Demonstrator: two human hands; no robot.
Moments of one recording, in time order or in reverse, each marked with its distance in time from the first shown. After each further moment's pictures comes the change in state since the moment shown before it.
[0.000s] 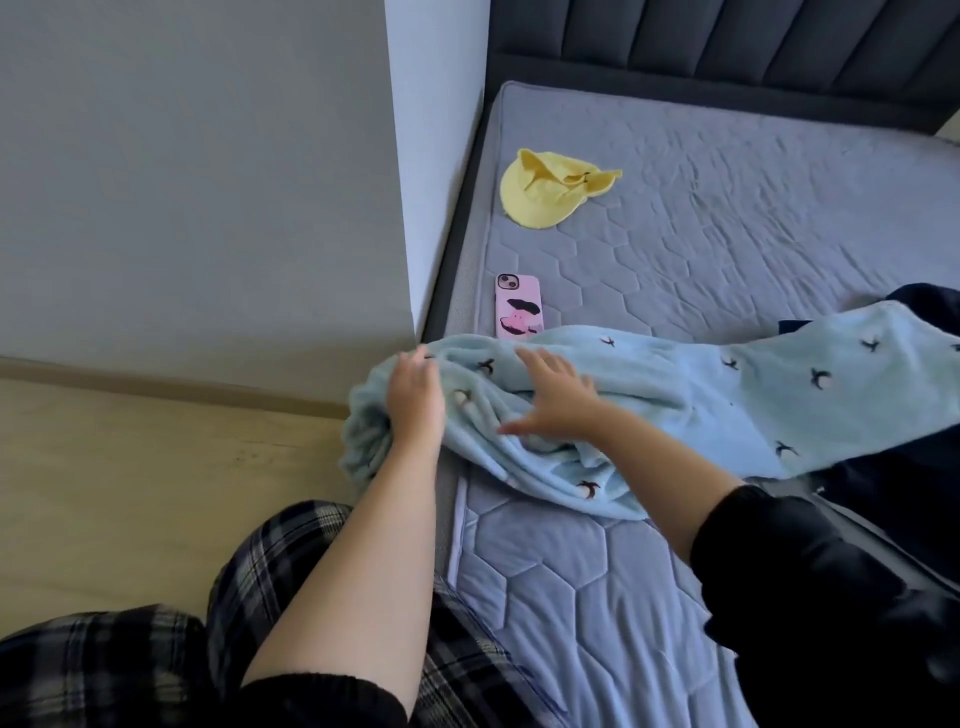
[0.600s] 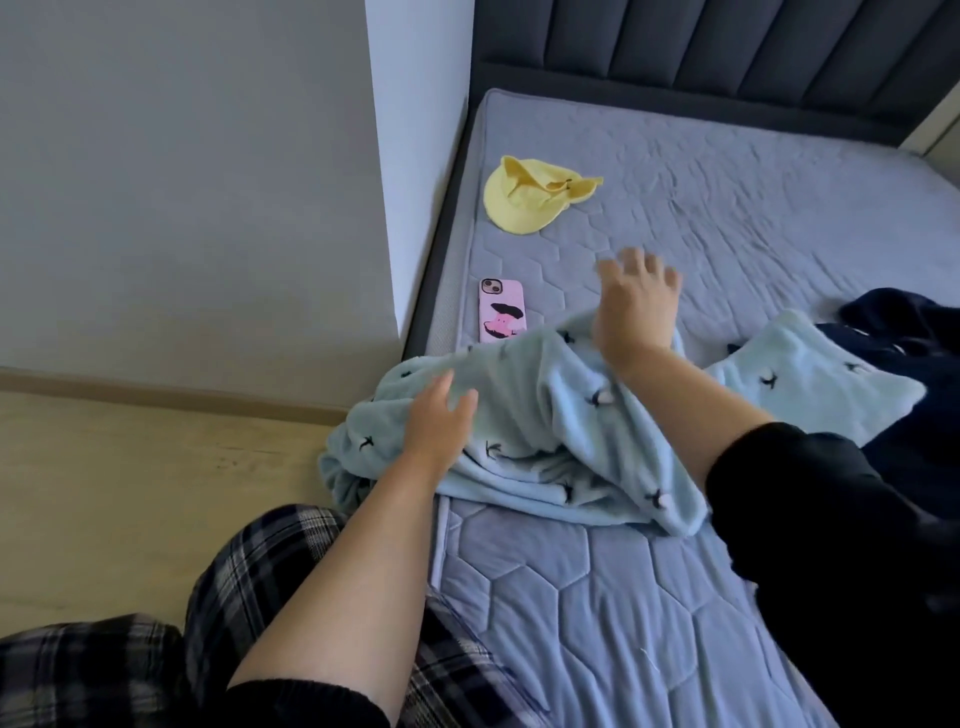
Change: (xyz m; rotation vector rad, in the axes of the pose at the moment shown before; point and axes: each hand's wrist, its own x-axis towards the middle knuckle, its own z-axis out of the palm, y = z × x) left_hand -0.023 -0.012 0.017 0.189 -0.373 0.078; right_hand 0.005 0.029 -0.085 -0.372 0.717 0.202
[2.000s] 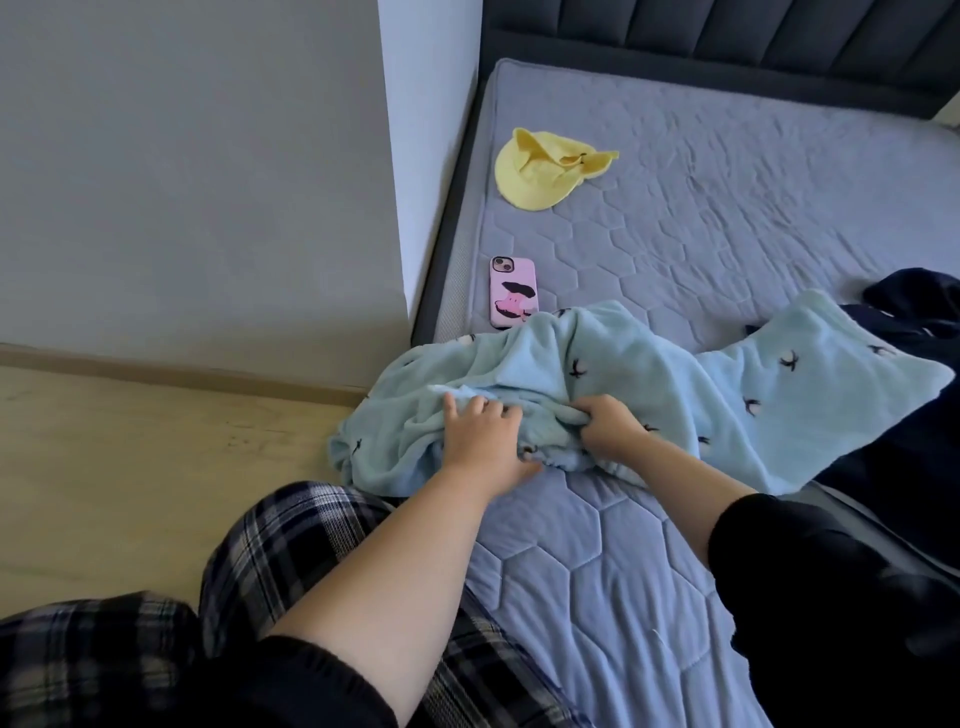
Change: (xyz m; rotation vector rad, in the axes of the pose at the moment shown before) left_hand -0.027 -0.008 0.033 1.078 -0.163 0.350; right_hand -0.095 0.017 0.093 0.514 -0.751 0.030
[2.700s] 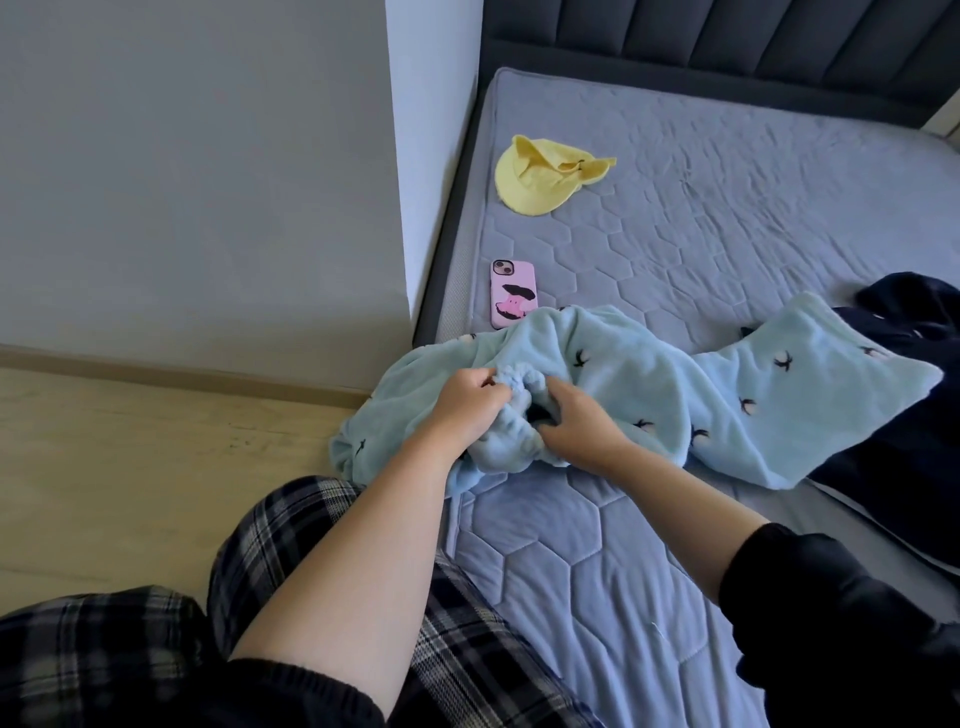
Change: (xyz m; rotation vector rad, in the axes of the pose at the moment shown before) left_hand 0.000 -0.020 -0.051 -1.158 0.015 -0.278; right_hand -0.033 -0.050 0.005 0.126 0.136 -0.217
